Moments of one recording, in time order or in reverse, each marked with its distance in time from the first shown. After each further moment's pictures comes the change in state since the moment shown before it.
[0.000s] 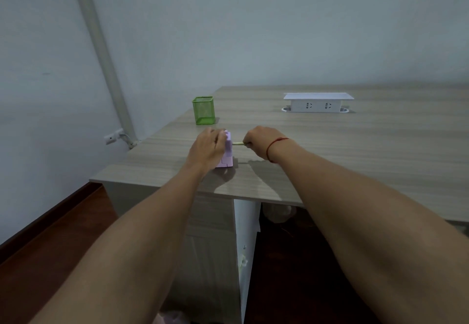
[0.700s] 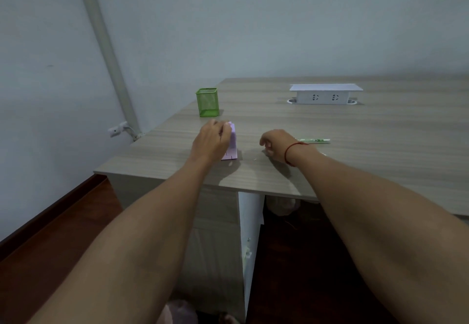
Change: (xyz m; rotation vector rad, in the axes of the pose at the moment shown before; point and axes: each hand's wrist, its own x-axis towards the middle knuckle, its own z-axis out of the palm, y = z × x) left_hand -0.003 0.005 -0.001 0.032 0.041 -0.023; right_hand -0.011 0.028 0.036 0.271 -0.026 0.076
